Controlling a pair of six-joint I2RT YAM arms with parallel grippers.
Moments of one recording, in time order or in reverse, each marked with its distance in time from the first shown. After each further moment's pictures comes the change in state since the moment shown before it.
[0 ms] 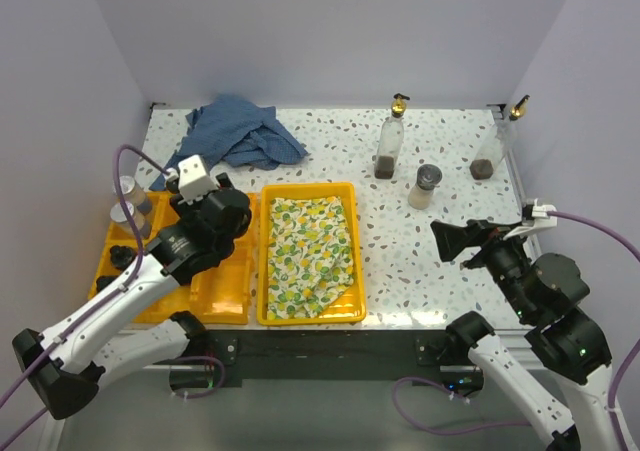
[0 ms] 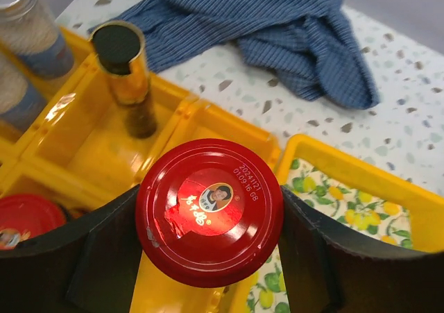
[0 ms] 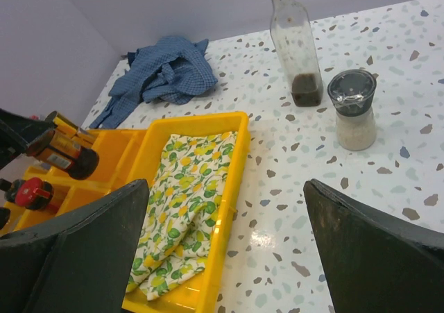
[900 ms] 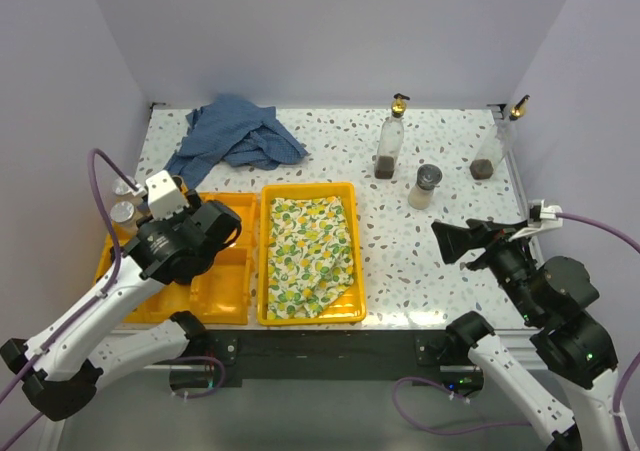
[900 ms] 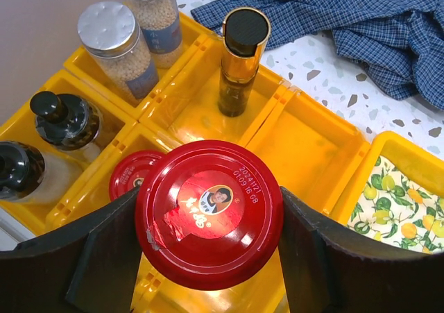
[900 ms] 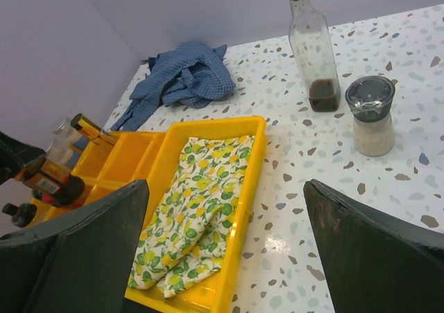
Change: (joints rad) left arm -0.016 -0.023 0.157 -0.658 -0.085 -0.382; right arm 0.000 0.000 0.035 -0.002 -0.039 0.024
